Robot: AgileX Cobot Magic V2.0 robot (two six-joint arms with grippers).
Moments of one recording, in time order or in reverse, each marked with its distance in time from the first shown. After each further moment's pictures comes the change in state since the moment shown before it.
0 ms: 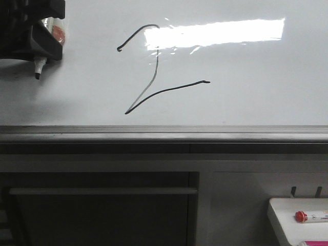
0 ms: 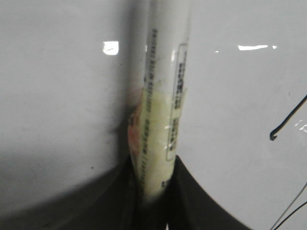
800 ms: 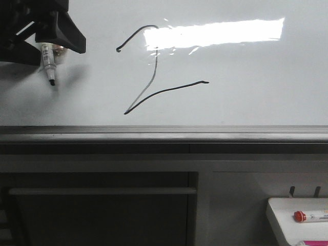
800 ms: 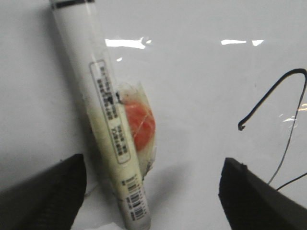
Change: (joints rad) left arm -0.011 -0.020 -0.007 -0.007 0.042 0.000; right arm 0.000 0.000 0.000 0.025 -0.005 0.000
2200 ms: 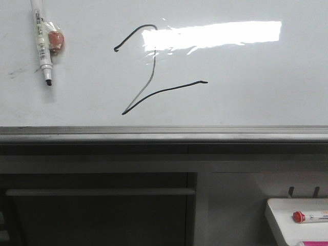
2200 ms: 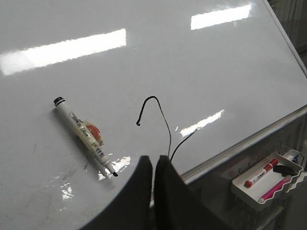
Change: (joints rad) left arm 0.011 -1.191 0.312 0.340 0.415 -0.003; right arm 0.000 -0.619 0.490 -0.038 -0.074 -0.002
